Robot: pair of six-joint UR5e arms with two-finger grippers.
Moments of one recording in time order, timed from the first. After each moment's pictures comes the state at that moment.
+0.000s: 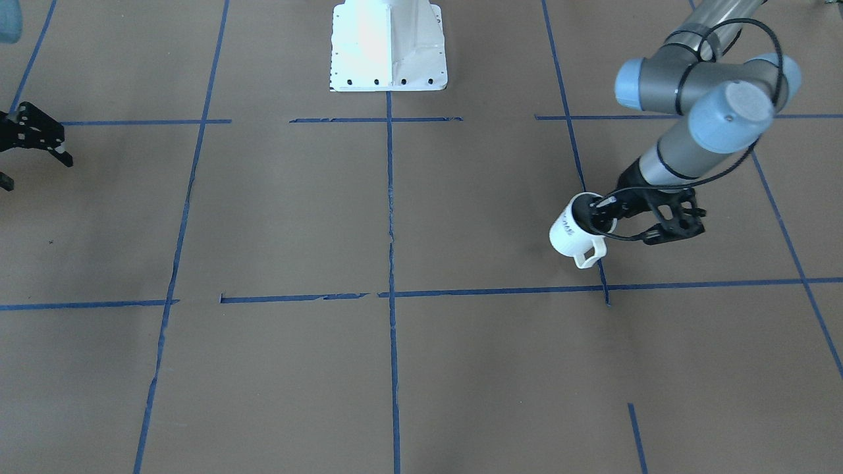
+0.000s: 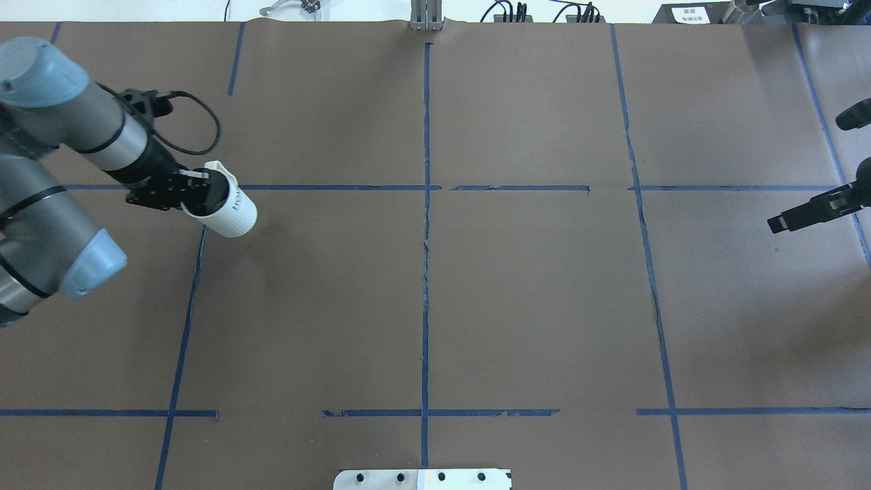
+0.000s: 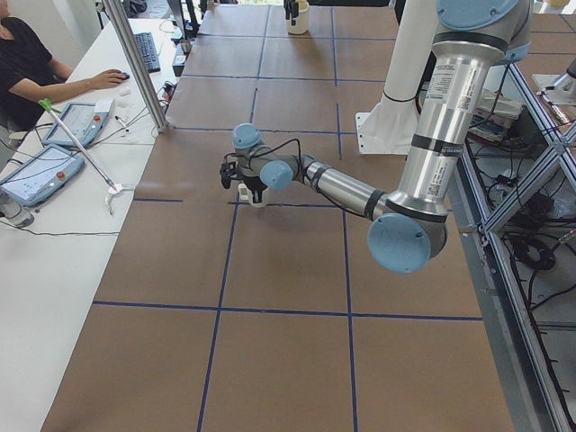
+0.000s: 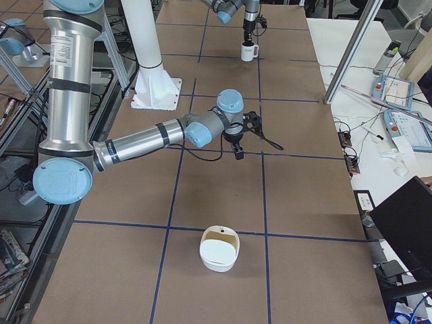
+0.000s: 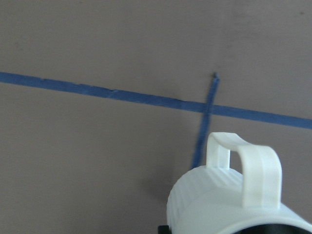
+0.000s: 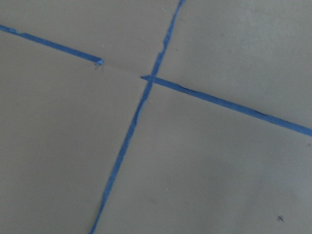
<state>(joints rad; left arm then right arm) -0.86 -1.97 -1.68 -1.74 -2.25 -1.15 1.06 -1.66 1.99 -1.16 2.24 0.50</state>
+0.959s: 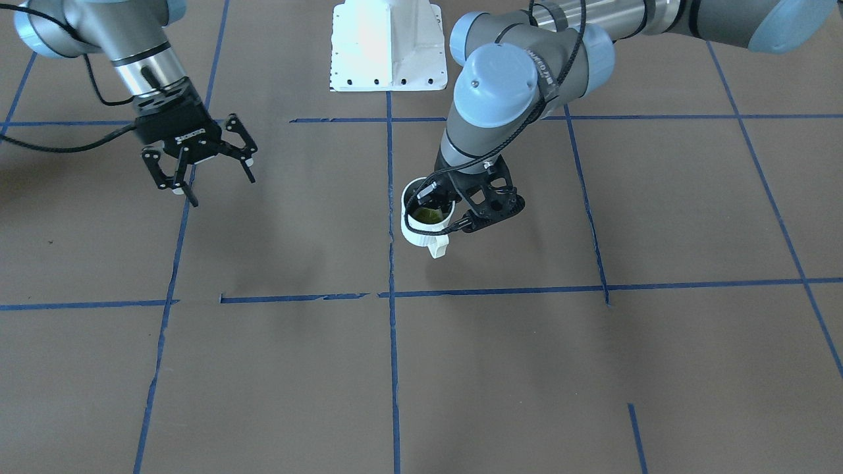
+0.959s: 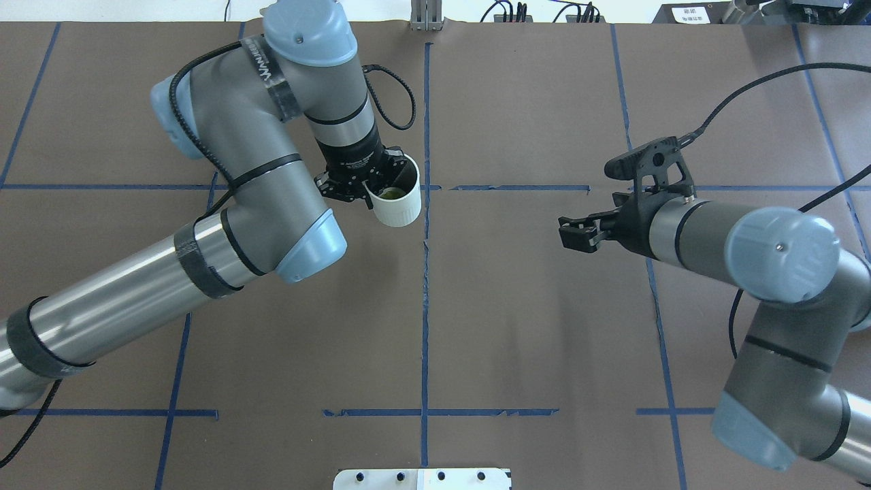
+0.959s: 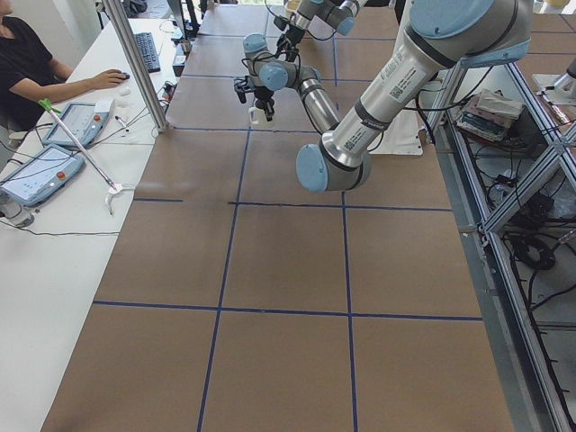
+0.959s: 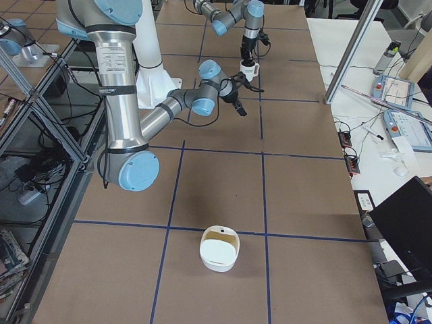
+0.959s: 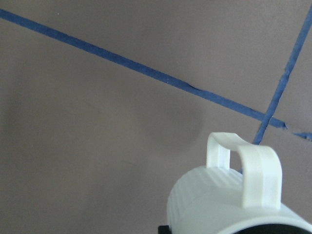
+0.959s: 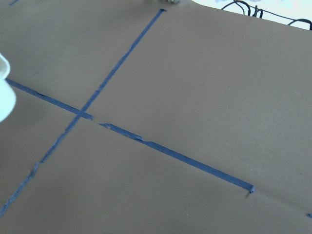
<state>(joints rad) -0.71 -2.48 -1.48 -1.45 -2.15 -1.47 0.50 -1.41 2.03 -1.03 1.43 0.79</state>
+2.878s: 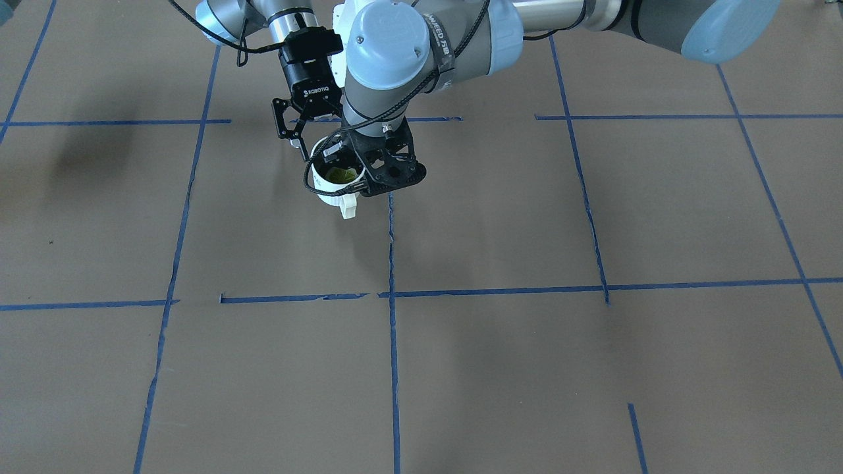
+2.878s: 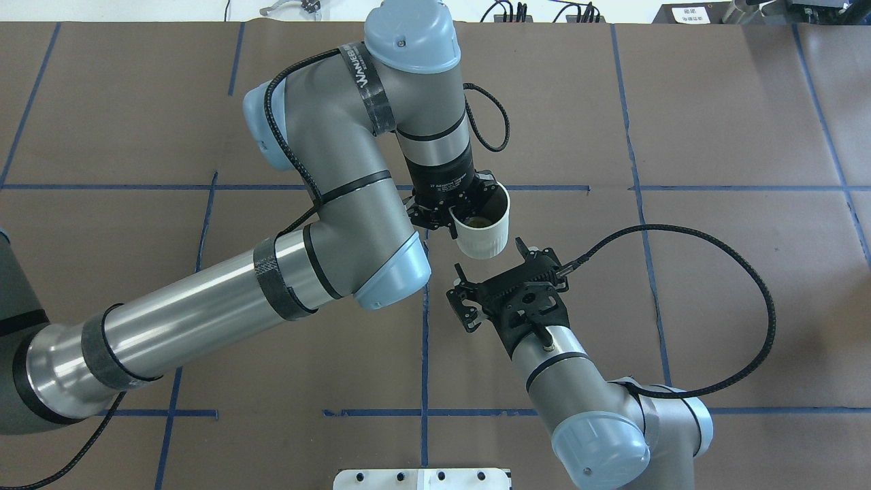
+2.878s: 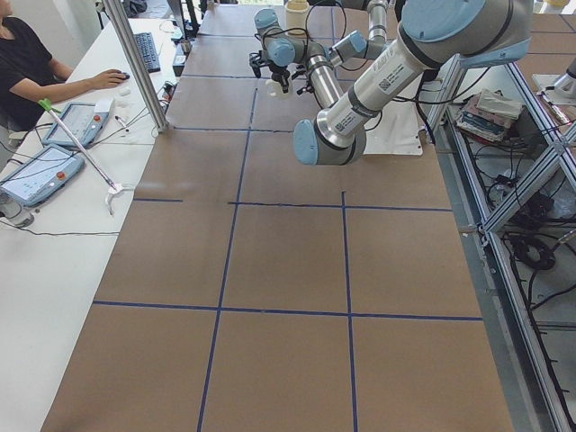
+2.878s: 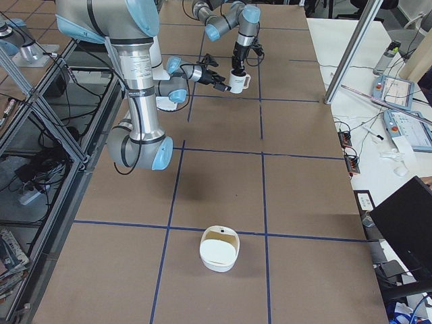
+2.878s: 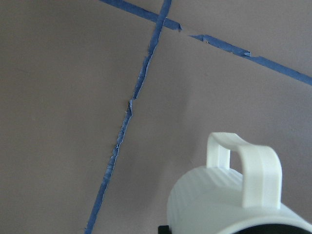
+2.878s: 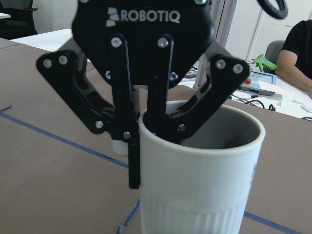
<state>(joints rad) -0.62 -2.60 -1.46 -1.46 -2.23 -1.49 0.13 -1.24 1.90 -0.95 0.73 0.83</state>
